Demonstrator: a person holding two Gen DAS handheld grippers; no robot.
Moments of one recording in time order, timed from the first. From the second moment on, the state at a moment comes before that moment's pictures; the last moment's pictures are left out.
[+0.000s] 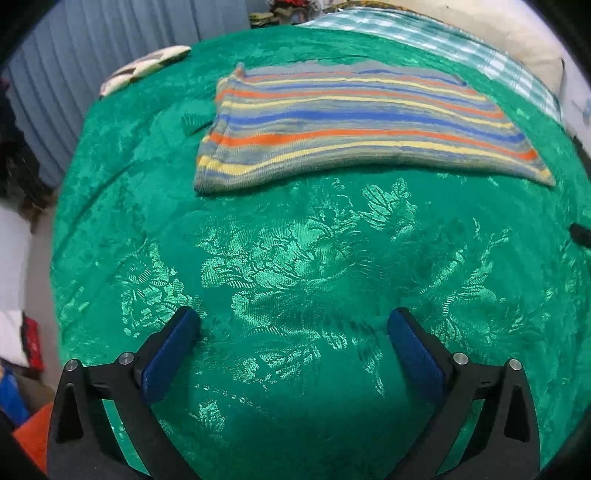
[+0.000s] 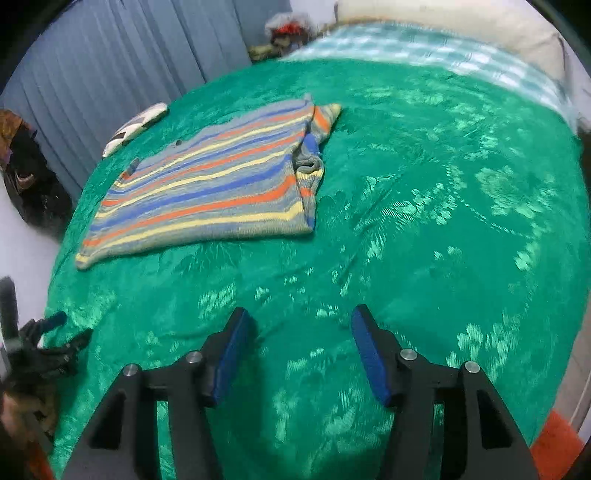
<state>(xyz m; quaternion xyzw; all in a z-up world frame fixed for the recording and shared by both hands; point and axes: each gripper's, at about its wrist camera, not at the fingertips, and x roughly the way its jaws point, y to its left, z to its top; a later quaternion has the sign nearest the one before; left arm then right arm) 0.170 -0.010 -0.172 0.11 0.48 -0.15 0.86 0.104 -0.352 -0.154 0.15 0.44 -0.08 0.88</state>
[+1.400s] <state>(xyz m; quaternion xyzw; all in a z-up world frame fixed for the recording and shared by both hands) 0.165 -0.011 -0.170 0.11 0.47 -0.15 0.86 0.115 -0.331 -0.166 0.09 0.45 -0.08 0.89</state>
